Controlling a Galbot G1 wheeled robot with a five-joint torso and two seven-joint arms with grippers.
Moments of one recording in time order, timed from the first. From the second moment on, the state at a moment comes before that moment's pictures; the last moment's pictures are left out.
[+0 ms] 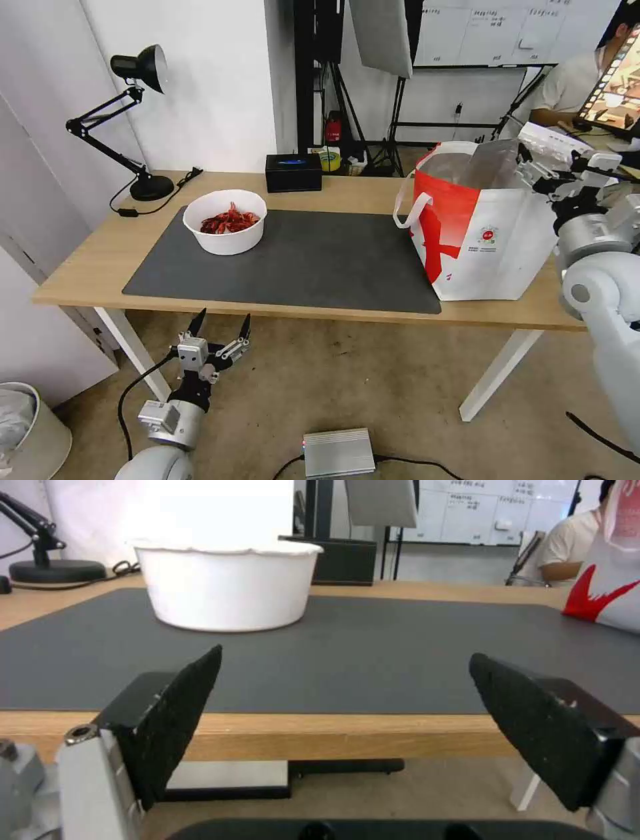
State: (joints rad) left arm 1.63 -1.40 -0.58 -2.06 -0.22 -0.12 0.14; right arm -0.92 0.86 0.58 1.97 0.79 -0.12 0.28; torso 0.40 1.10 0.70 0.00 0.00
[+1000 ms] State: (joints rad) left arm 1.59 -1.39 -0.59 -2.04 -0.23 -0.12 0.13; right arm -1.21 1.06 0.50 2.07 0.59 0.16 0.02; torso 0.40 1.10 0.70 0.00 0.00
